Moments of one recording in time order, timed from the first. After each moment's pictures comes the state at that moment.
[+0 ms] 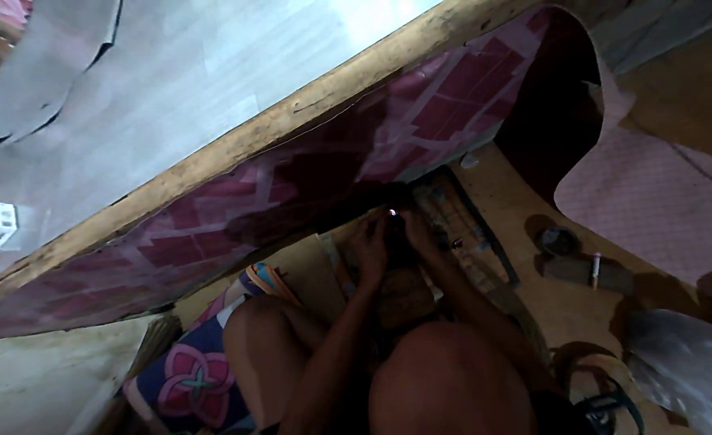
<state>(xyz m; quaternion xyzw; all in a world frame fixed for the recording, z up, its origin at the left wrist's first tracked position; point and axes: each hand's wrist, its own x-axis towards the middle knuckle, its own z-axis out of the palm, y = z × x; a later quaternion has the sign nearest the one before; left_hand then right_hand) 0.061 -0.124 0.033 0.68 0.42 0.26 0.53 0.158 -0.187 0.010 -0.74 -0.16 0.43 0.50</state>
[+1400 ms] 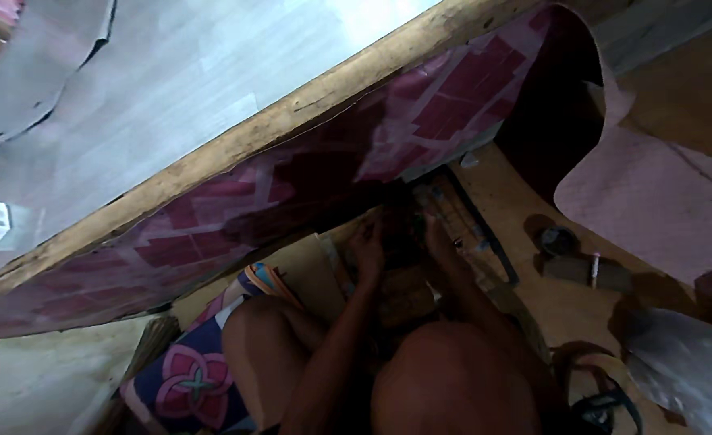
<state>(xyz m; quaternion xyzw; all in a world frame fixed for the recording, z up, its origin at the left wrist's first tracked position) 0.059 -0.121 0.035 0.63 0.49 0.21 0.57 0.163 -0.218 0.020 -0.76 -0.12 0.42 0.48</state>
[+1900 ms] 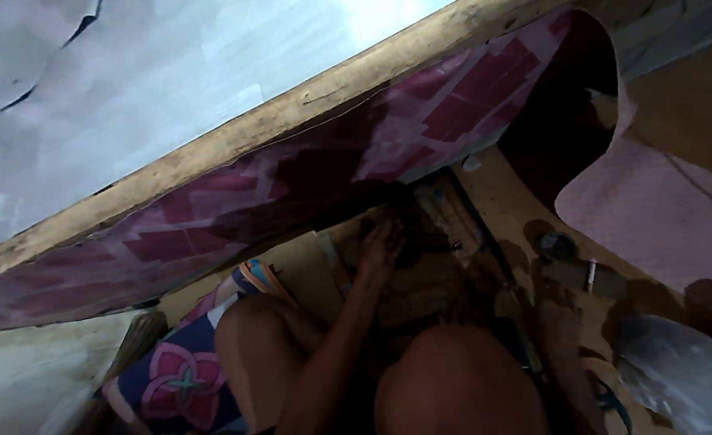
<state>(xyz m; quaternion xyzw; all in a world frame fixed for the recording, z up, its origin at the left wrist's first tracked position) 0.069 -0.121 0.047 0.30 0.54 0.12 0.78 0.140 -0.417 -0.008 -0.96 -0.14 0.18 0.17</state>
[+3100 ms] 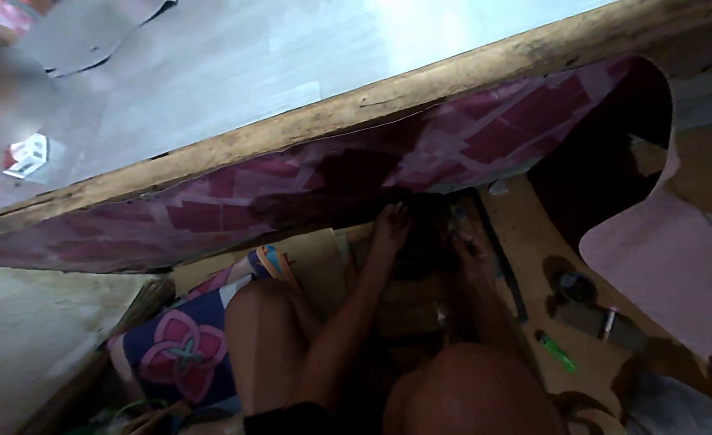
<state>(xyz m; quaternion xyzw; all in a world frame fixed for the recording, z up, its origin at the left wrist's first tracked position) 0.102 -0.072 0.018 0.18 0.52 0.23 0.80 0.156 -0.241 -0.007 -0.62 -0.06 0.28 0.73</state>
